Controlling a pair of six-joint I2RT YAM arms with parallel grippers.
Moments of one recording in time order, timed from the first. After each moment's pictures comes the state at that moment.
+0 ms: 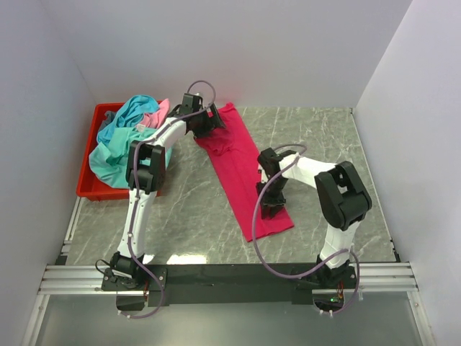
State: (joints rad) left arm -0.28 2.52 2.15 -0.37 0.29 -0.66; right arm 0.47 1.83 1.13 -0.89 -0.24 0.34
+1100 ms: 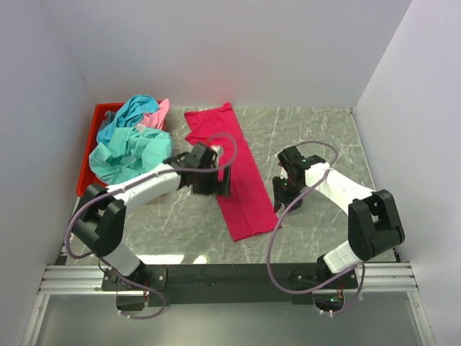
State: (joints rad) left arm -0.64 1.59 1.13 -0.49 0.16 -0.52; right arm 0.40 1.51 0.99 -0.87 -0.14 0.38
